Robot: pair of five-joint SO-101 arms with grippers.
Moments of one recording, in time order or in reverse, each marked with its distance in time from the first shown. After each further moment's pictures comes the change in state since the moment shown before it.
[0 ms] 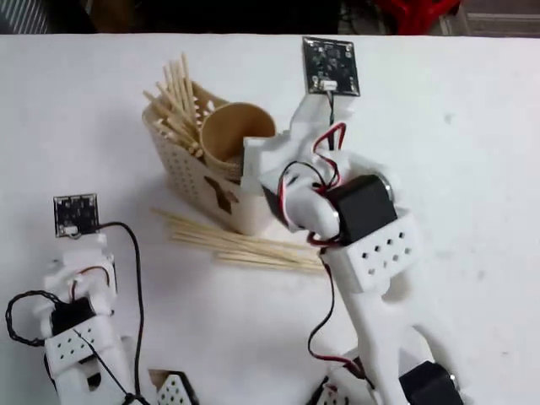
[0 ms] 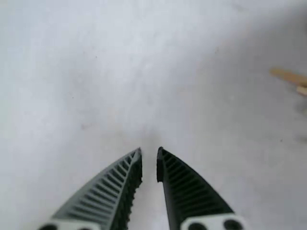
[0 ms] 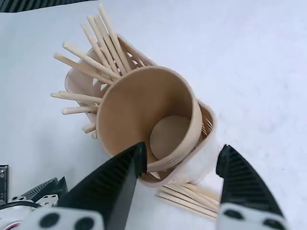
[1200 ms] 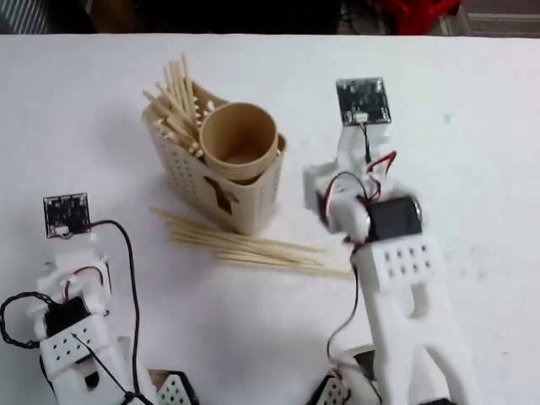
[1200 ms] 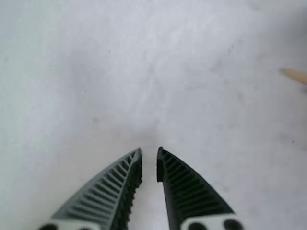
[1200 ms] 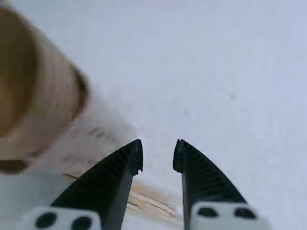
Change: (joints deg) left arm -2.4 0.0 -1.9 2.5 0.0; right arm 12.4 -14.2 23.7 -9.0 14.5
